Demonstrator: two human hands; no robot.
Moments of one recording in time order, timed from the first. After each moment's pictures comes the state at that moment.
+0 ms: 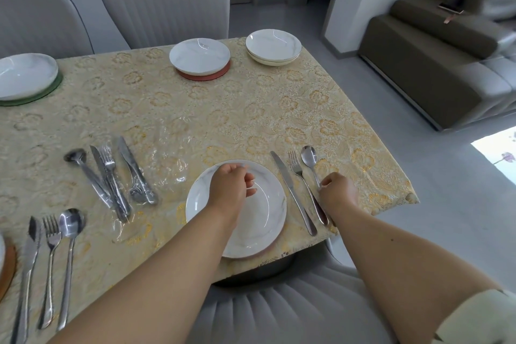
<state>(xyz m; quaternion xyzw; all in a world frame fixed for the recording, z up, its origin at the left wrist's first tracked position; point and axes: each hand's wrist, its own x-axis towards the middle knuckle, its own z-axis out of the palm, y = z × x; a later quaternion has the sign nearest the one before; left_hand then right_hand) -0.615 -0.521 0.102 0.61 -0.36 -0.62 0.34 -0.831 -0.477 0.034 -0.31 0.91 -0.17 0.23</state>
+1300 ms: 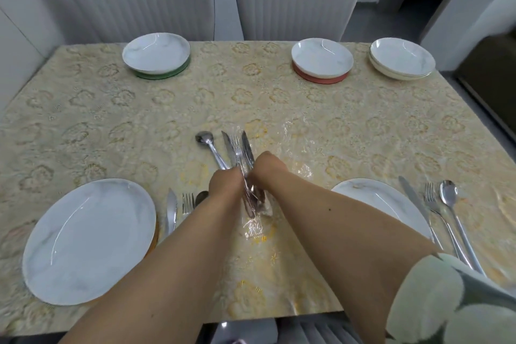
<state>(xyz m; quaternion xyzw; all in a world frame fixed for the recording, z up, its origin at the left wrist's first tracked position) -0.370 -0.621 0.058 0.77 -0.28 -0.51 0.27 -0.458 -0.651 0.063 -0.57 0.74 0.00 0.35</state>
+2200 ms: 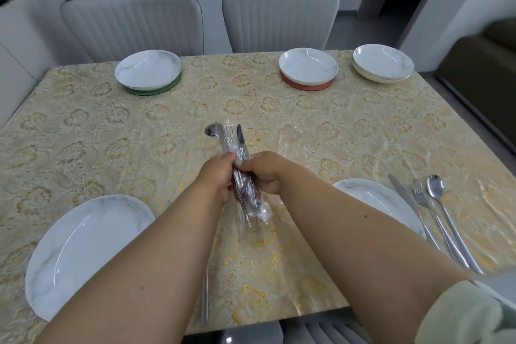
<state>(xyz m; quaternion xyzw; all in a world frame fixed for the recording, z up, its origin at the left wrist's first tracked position) -0.361 -0.635 0.095 0.63 -0.24 -0.64 0.38 -0.467 -0.640 0.101 -0.34 0.58 -0.27 0.69</state>
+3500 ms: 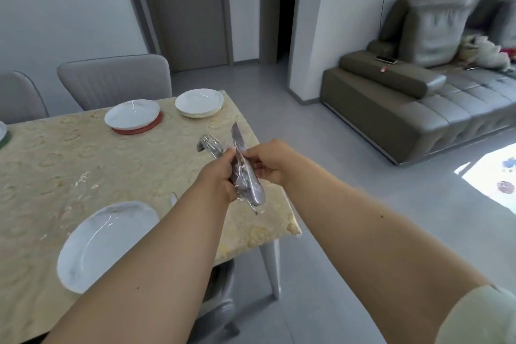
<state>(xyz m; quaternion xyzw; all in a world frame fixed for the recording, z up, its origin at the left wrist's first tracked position) -0.888 -0.480 0.191 0.48 -0.27 -0.76 0.34 -0.991 -0.456 0.217 -0.30 0.62 -0.46 0.57</state>
